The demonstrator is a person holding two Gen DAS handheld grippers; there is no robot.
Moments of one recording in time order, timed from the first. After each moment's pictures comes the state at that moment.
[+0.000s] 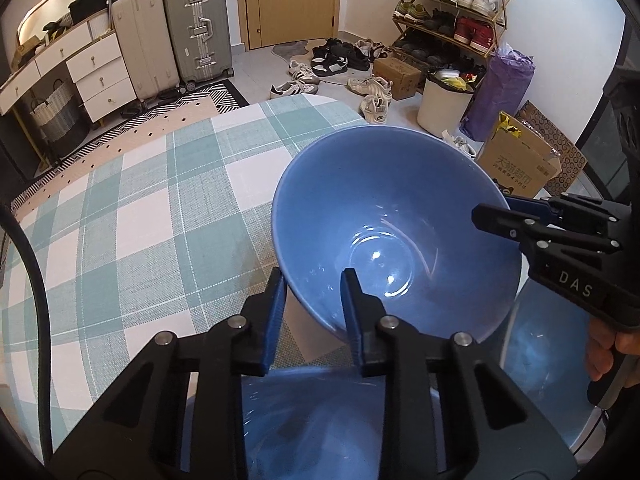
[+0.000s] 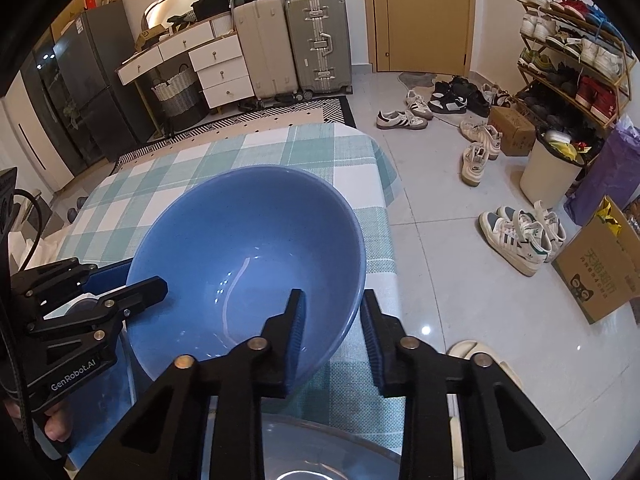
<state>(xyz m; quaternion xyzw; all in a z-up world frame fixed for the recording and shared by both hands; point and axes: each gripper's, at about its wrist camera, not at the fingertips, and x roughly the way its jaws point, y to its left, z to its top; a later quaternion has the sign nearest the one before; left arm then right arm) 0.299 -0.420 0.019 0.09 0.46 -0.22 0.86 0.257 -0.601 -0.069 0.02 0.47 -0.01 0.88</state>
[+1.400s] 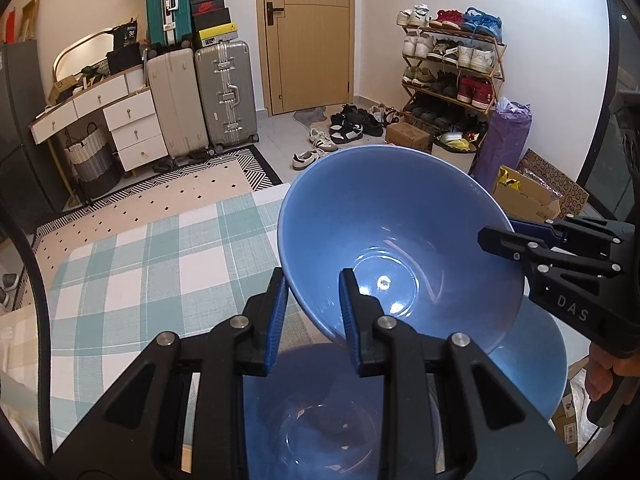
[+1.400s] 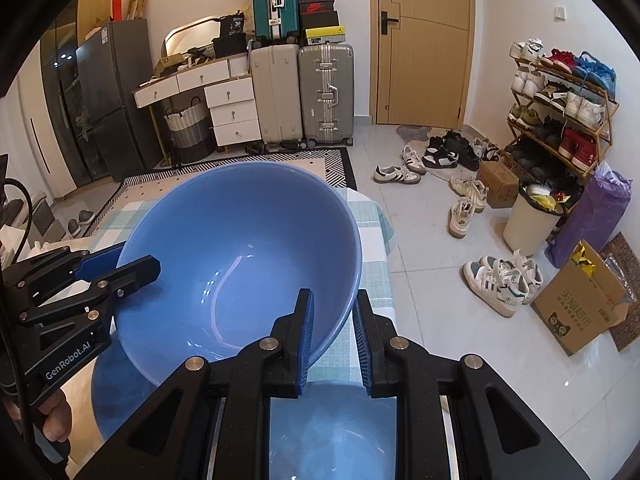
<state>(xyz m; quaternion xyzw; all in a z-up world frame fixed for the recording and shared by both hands) 0.199 -0.389 0.140 0.08 0.34 -0.20 0.92 0.190 -0.557 0.022 -0.01 0.38 -0.01 0.92</state>
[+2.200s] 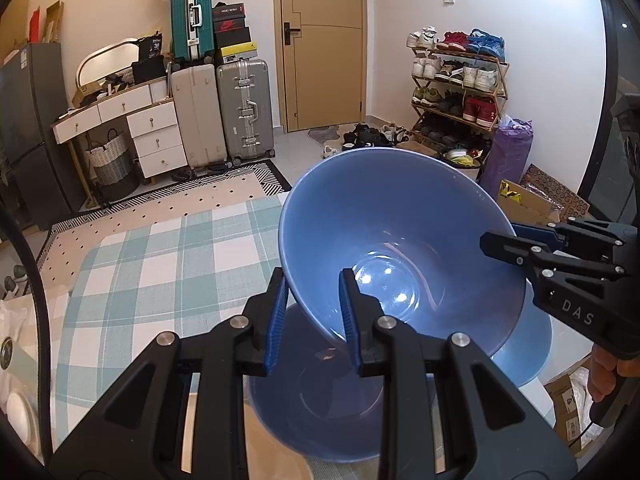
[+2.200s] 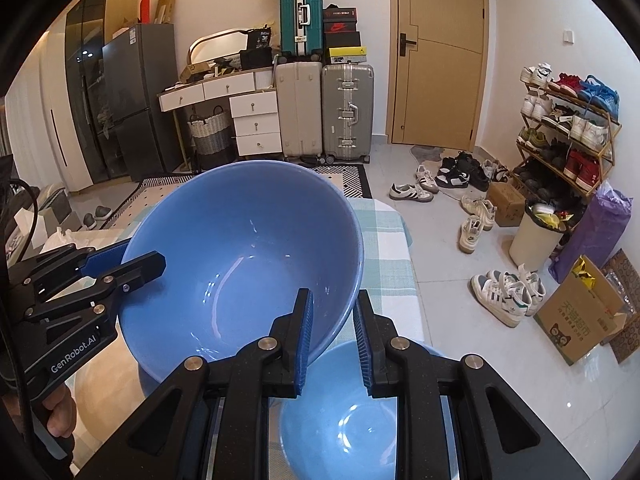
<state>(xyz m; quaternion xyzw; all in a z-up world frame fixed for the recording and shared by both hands) 0.064 -0.343 0.188 0.07 0.31 -0.17 0.93 0.110 -0.496 0.046 -0.03 0.35 0.02 0.93</state>
